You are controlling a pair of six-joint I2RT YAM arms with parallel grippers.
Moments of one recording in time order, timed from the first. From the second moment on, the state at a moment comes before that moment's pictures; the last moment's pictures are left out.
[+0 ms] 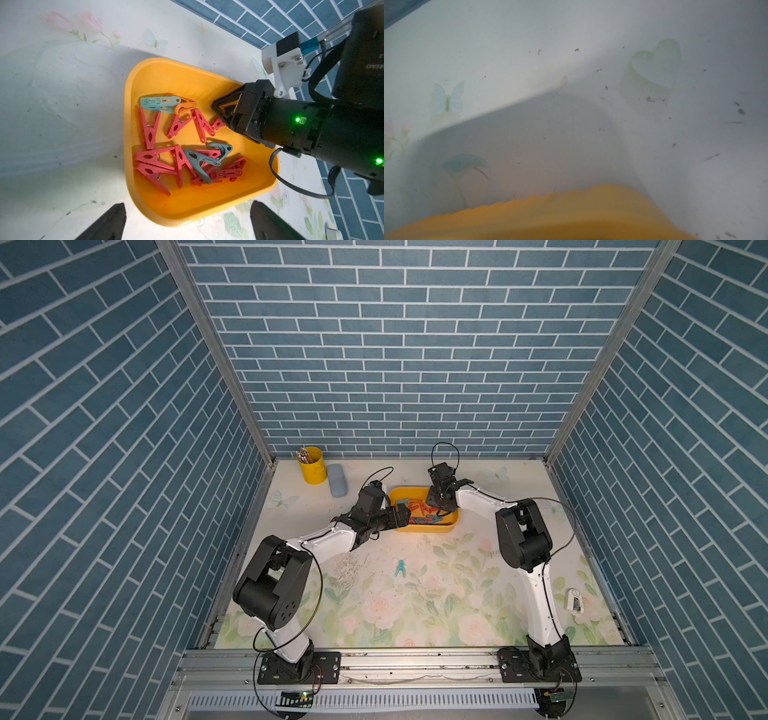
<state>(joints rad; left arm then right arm) -0.51 1.70 1.00 0.04 0.15 -0.62 0.53 2.31 1.78 -0.48 0.17 0.71</state>
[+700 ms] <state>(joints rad) -0.51 1.63 0.99 0.03 0.14 -0.62 0.53 2.29 1.77 -0.50 0.16 0.71</state>
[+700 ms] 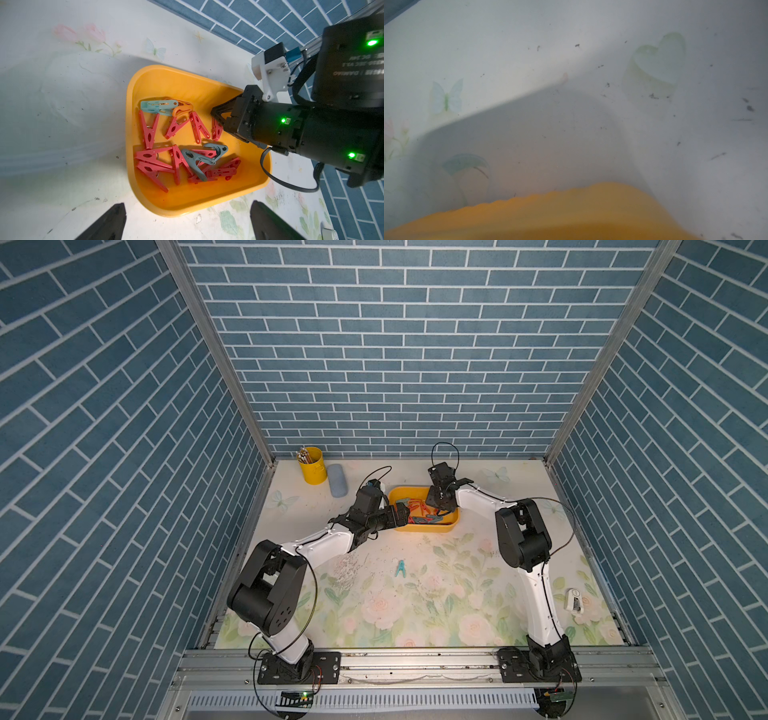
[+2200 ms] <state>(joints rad) -0.50 1.12 0.79 -0.21 -0.11 -0.64 0.97 1.83 1.08 -0.28 0.10 0.55</state>
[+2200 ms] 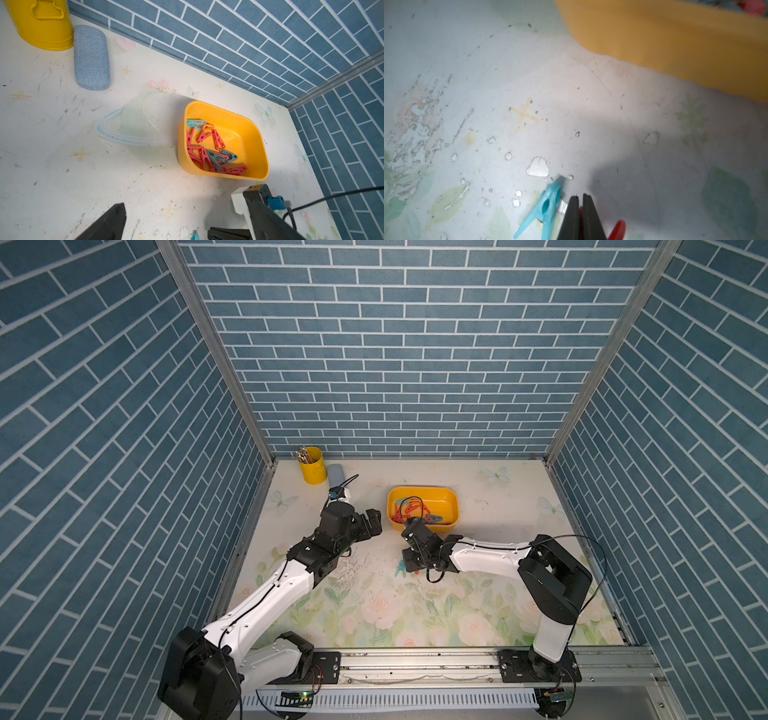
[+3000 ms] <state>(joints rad) -0.50 1.25 0.87 -0.25 -0.07 -0.62 0.96 1.69 1.05 -0.24 0.10 0.54</state>
